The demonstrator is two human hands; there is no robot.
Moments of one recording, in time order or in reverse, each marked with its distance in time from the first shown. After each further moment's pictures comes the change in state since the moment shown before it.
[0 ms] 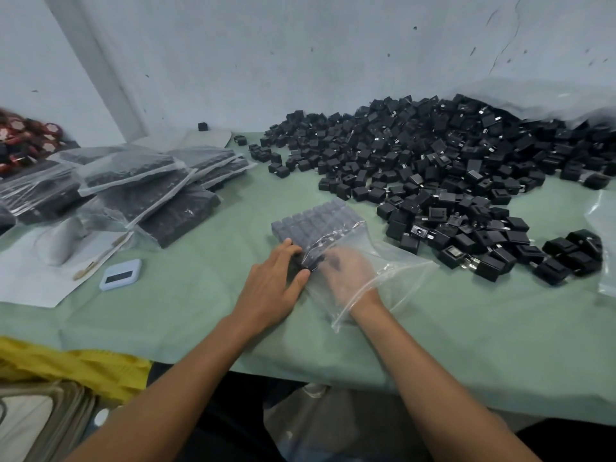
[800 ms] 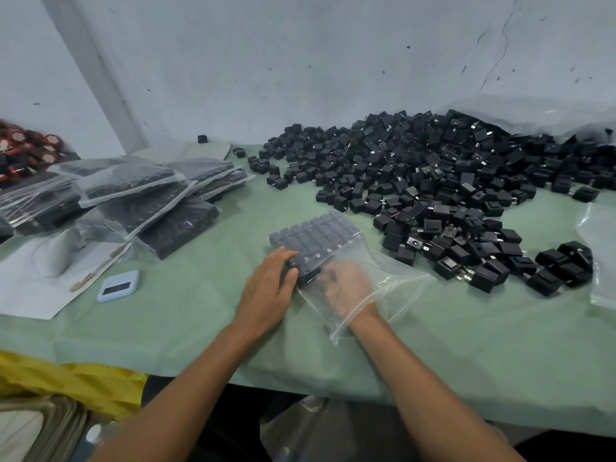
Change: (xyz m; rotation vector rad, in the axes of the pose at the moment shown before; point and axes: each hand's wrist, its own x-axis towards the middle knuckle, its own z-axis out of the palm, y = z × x) left_hand 0.005 0.000 -0.002 -0.182 0.089 -0.076; right_hand 0.003 0.001 0.001 -0.192 -0.007 -0.007
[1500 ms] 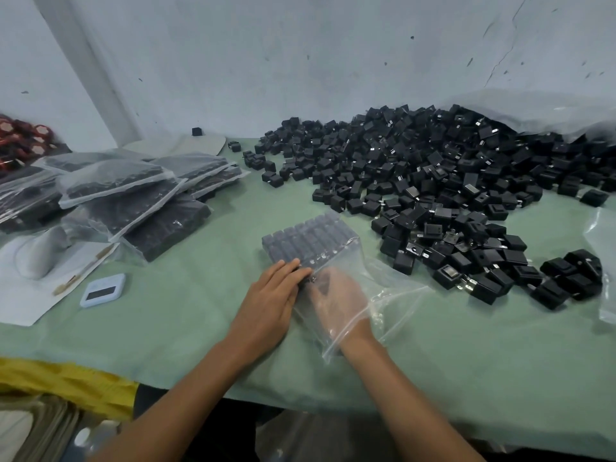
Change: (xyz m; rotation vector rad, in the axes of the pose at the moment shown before) left_hand -0.007 0.013 0.004 0.230 -0.115 0.156; right_hand -0.009 0.004 0.014 0.217 0.098 0.010
